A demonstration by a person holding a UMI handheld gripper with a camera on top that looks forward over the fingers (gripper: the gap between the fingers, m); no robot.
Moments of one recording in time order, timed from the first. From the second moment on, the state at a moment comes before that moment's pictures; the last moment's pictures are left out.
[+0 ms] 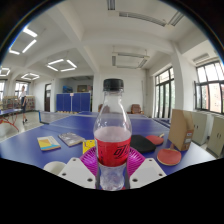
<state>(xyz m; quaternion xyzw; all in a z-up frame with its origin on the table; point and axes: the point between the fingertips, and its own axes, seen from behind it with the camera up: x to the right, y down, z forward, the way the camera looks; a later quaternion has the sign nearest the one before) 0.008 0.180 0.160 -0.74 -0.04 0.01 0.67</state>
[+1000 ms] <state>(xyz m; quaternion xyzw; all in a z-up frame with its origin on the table) -0.016 -0.145 0.182 -0.85 0.02 -0.05 0.53</state>
